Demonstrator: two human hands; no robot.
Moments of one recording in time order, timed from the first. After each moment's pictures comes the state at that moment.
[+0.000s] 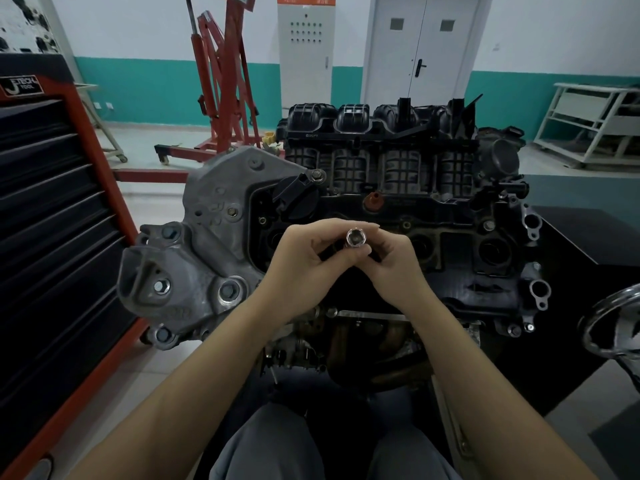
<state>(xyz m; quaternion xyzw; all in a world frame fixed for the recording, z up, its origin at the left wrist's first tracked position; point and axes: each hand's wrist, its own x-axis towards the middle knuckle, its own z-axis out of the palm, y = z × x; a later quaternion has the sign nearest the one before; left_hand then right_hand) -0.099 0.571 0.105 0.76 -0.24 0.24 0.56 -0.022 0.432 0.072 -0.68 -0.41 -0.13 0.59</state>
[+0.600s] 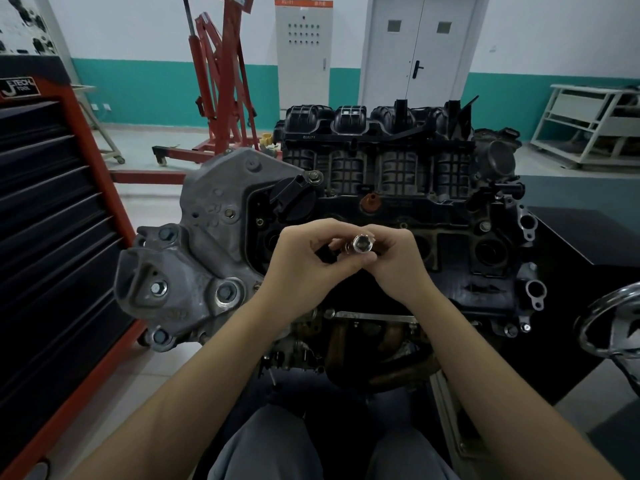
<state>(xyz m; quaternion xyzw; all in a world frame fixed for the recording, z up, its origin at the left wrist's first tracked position) -0.097 0.567 0.104 0.75 -0.24 0.26 0.55 -0.010 0.424 0.075 -0.68 -0.42 -0.10 0.60</state>
